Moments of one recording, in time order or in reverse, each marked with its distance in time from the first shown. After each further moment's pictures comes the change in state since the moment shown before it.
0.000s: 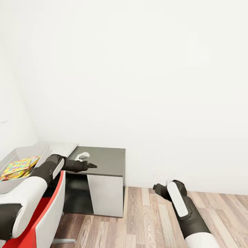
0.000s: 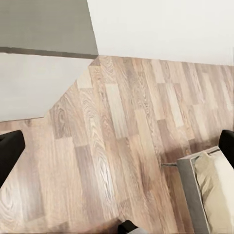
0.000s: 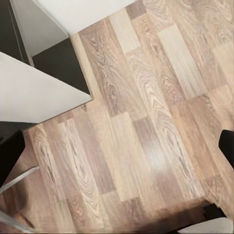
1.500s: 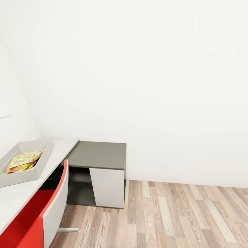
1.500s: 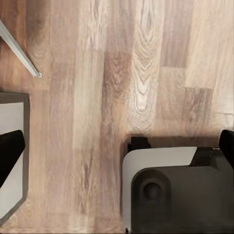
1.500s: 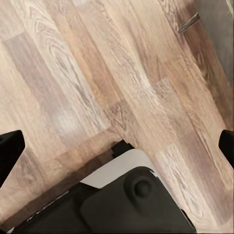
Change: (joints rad) left arm 0.644 -0.081 -0.010 0.426 -0.027 -0.842 0.697; right arm 0.190 0.001 0.325 0.821 0.007 -0.837 0.122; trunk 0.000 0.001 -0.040
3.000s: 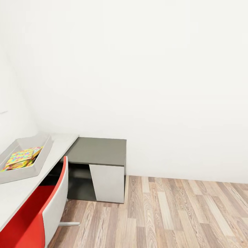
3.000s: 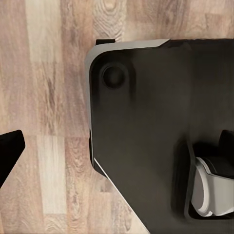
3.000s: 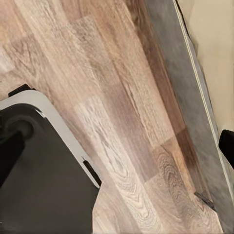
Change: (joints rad) left arm 0.253 -0.080 0.009 -0.009 -0.002 -0.055 0.001; right arm 0.164 -0.108 0.000 0.333 -0.003 -0.233 0.234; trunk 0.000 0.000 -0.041
